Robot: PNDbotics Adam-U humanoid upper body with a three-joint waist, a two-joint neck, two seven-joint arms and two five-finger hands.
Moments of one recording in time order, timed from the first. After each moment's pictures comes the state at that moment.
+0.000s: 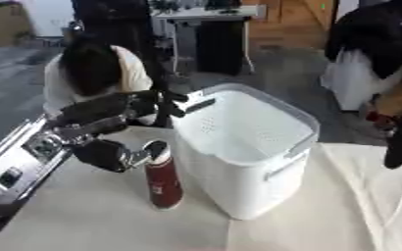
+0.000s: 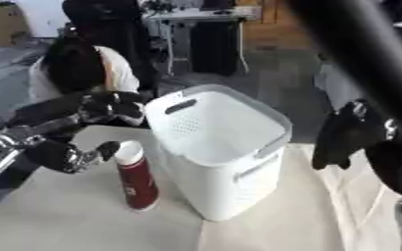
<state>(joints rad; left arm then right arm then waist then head) -0.50 0.85 -0.20 -1.64 -0.25 -0.50 -0.37 -0.52 -0.24 0.13 -1.99 -0.16 -0.48 0.64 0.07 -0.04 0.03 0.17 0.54</state>
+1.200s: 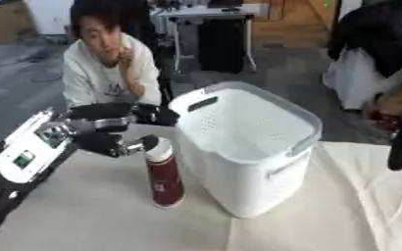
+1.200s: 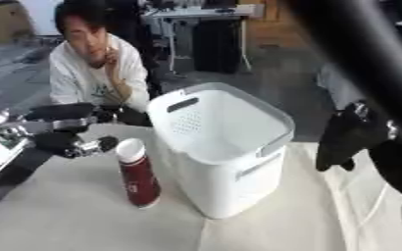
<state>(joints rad) -0.55 0.84 -0.22 -1.44 -0.20 -0.48 -0.61 -0.52 -0.24 0.13 -1.99 -0.17 -0.45 0.66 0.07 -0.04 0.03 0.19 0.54</state>
